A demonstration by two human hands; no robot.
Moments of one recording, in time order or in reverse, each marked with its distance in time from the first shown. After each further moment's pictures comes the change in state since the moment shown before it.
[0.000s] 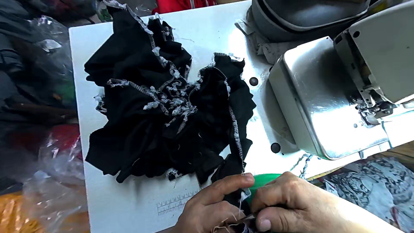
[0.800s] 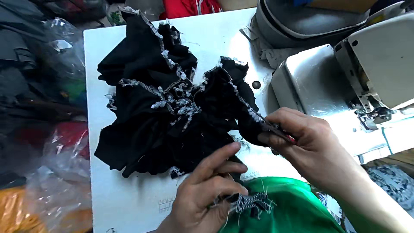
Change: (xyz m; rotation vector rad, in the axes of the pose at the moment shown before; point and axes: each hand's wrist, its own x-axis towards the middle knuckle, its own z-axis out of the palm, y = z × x) left_hand 0.021 -0.001 -0.005 0.116 0.186 0.036; right_hand 0.037 -0.029 -0.030 -0.624 0.577 -0.020
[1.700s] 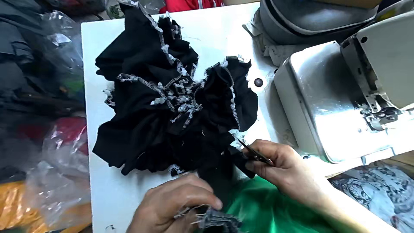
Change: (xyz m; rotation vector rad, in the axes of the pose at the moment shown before) left_hand -0.012 0.023 -0.046 0.013 -0.147 -0.161; right_hand -0.022 0.005 0.031 0.462 -0.286 0.340
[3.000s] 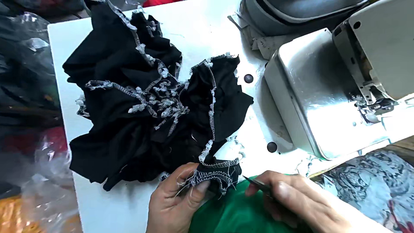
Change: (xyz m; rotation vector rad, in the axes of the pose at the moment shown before) left_hand 0.016 -0.020 0.049 -0.204 0.432 -0.145; right_hand -0.047 0.007 -0.021 0.239 -0.241 0.052
